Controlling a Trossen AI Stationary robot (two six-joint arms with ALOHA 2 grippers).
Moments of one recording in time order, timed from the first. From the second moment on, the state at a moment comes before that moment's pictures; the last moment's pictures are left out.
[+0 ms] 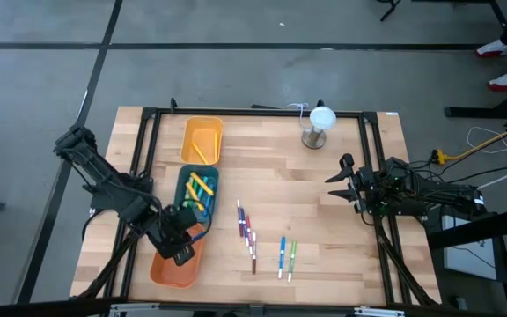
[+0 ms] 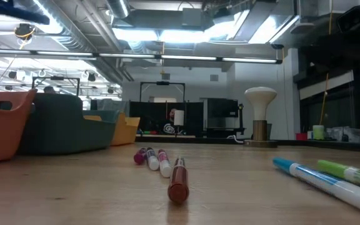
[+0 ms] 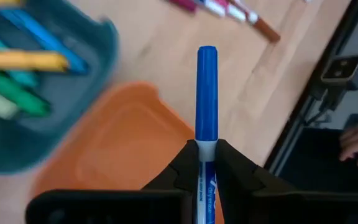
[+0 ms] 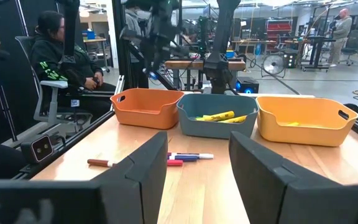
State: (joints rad) left arm -0.70 1.33 1.10 -0.90 -0.21 -1.29; right arm -0.15 0.02 0.01 0.06 -0.33 0.02
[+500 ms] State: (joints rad) left arm -0.82 1.33 1.00 -0.92 -0.21 -1.46; right arm -0.15 0.02 0.01 0.06 -0.33 0.02
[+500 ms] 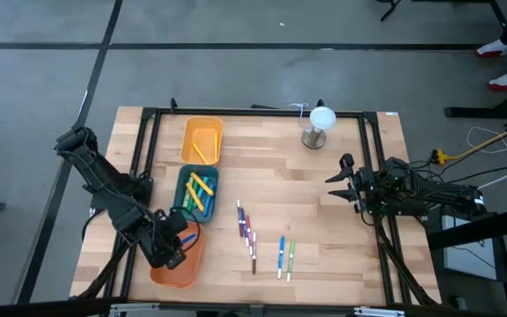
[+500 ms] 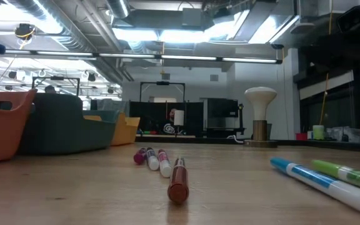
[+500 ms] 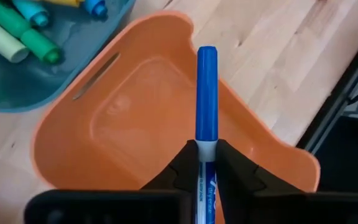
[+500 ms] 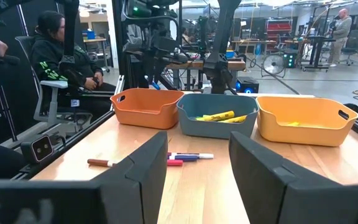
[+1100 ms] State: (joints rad) left arm -0.82 1.33 1.00 -0.97 -0.22 -1.45; right arm -0.16 0.02 0.01 0.06 -0.33 0.02
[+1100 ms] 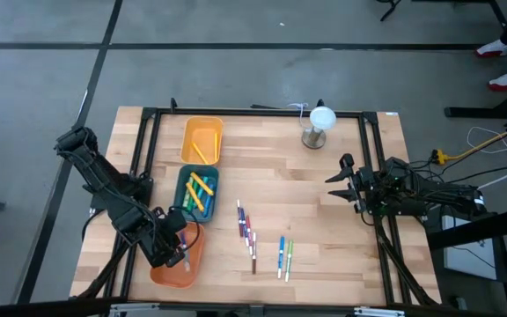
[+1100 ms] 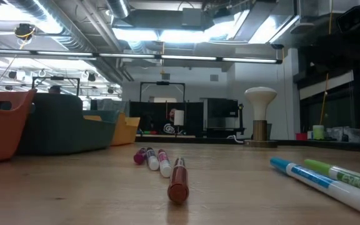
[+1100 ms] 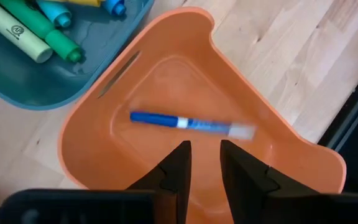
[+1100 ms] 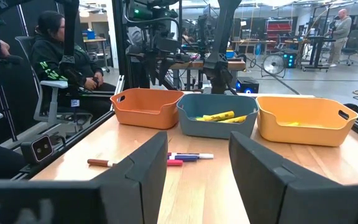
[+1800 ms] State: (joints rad) left arm -0.54 1.33 1.00 -0.66 -0.21 -0.77; right arm -0.15 0.02 0.01 0.06 -0.33 0.02
